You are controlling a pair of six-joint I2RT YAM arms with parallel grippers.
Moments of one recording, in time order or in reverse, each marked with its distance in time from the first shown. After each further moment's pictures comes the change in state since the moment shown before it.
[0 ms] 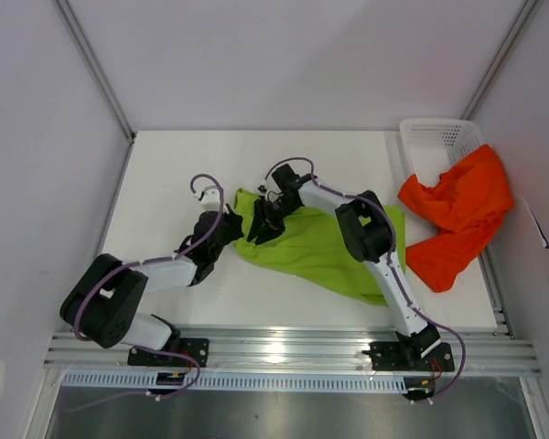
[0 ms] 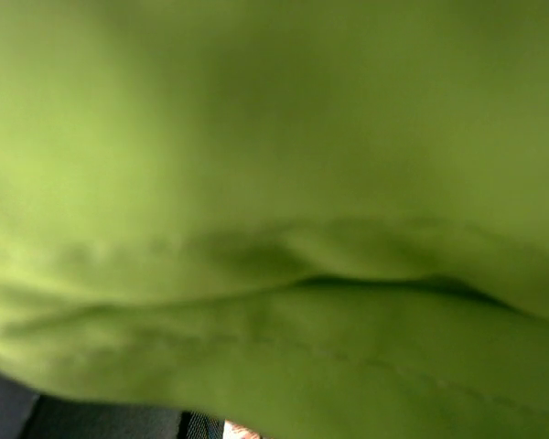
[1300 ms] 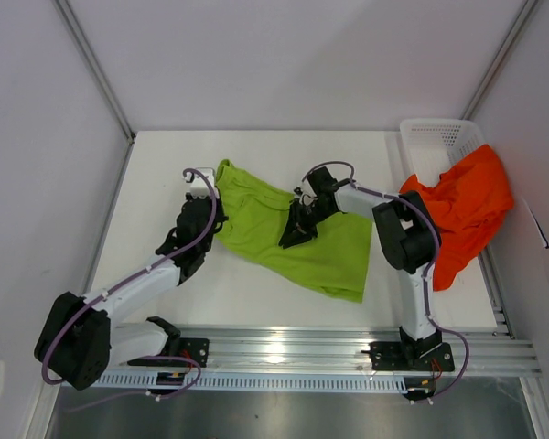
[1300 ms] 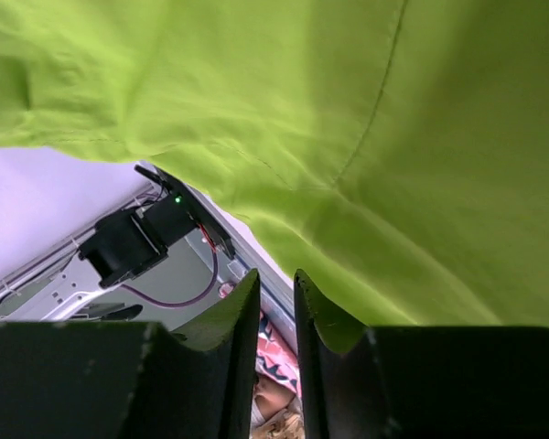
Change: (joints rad) left arm -0.003 -0.270 0.103 -0.218 -0.210 0.369; right arm -0.113 -0.396 -0.501 0.096 0.087 0.040
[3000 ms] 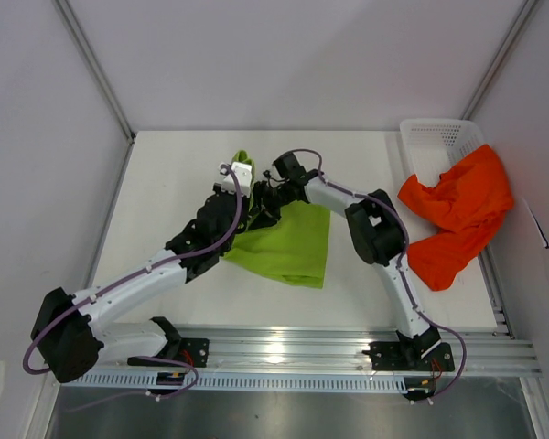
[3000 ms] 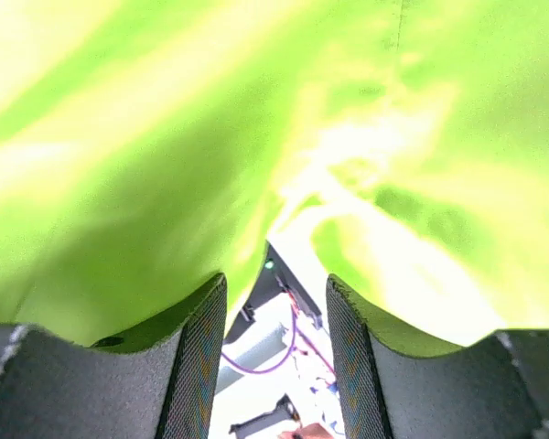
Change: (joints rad) left arm -0.263 -0.002 0.240 -0.227 -0.122 0.171; right arm 0.121 0.292 0.433 0.148 -0.045 0.325
